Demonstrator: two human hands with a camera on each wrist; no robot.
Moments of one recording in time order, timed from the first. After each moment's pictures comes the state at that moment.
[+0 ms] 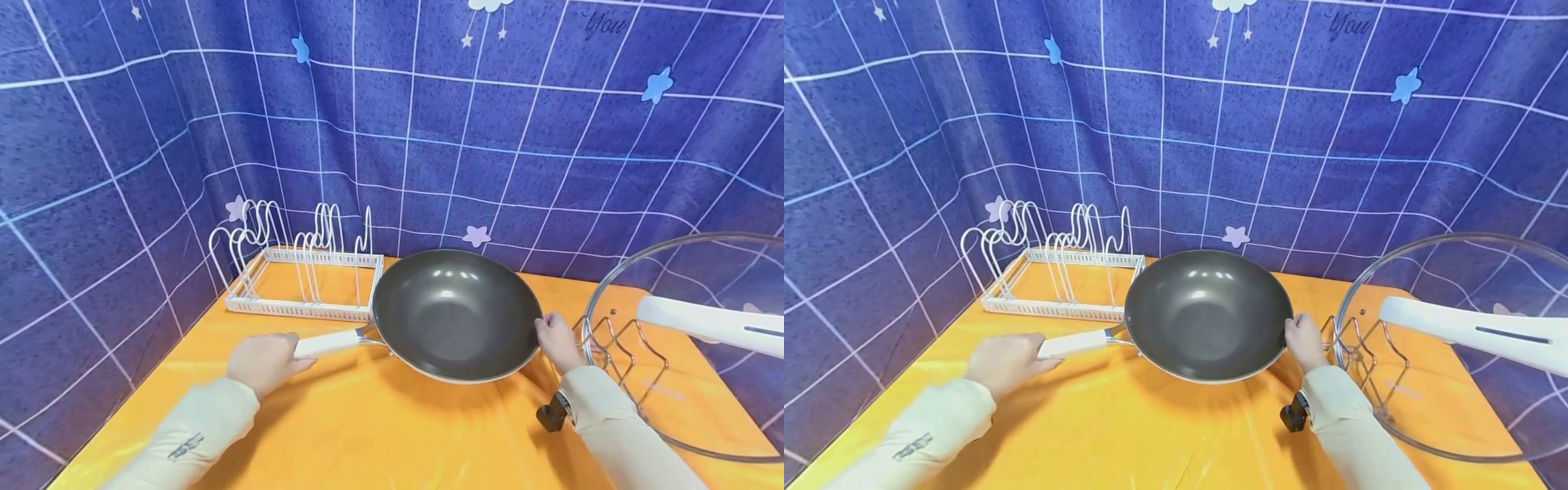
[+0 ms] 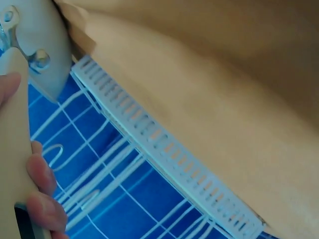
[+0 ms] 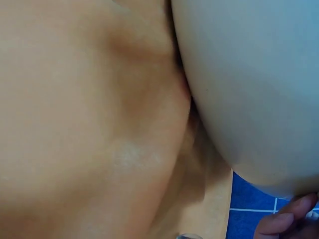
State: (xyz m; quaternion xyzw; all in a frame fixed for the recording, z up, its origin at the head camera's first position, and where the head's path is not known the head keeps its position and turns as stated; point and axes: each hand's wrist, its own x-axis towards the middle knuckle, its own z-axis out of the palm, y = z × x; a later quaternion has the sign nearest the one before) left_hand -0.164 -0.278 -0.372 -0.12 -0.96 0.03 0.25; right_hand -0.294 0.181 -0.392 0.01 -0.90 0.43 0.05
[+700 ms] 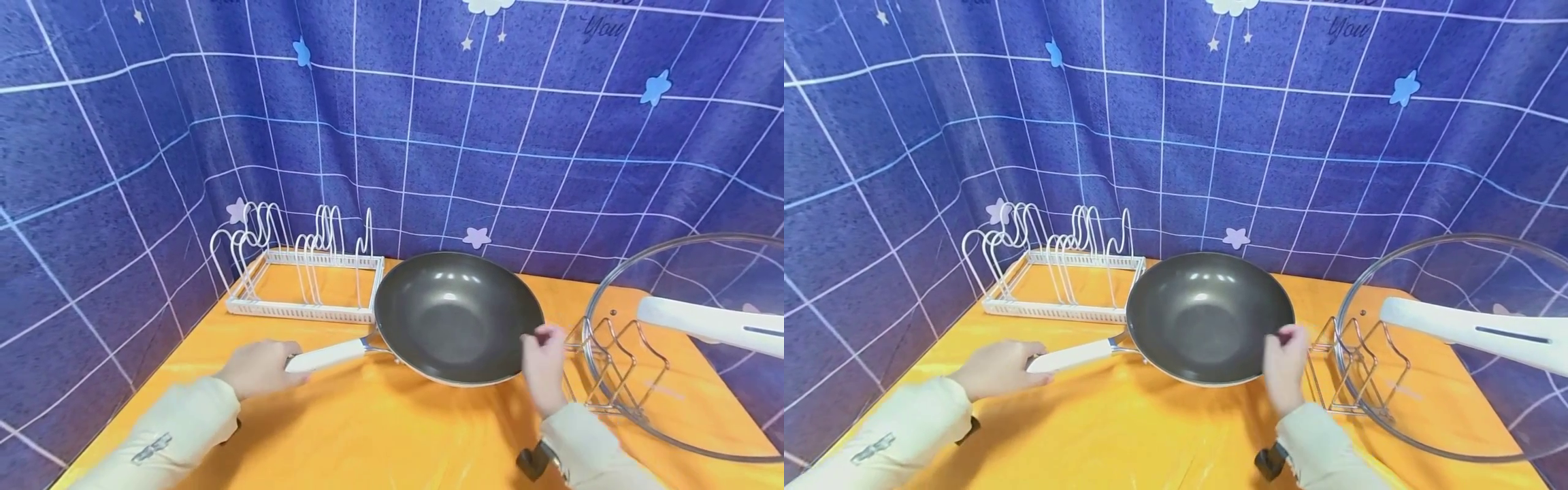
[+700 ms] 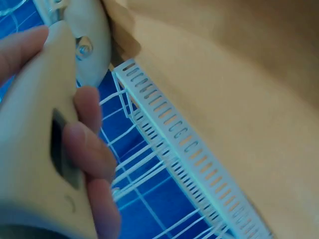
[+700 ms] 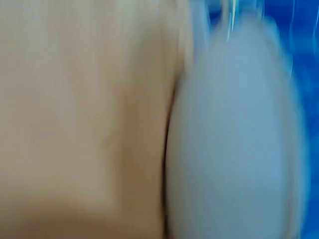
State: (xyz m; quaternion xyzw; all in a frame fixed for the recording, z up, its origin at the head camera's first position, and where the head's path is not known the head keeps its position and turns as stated) left_hand -0.153 -0.279 -0.345 -0.09 -0.99 -0.13 0.01; right_hand -0.234 0.114 -0.385 -0.05 -0.76 0.60 0.25
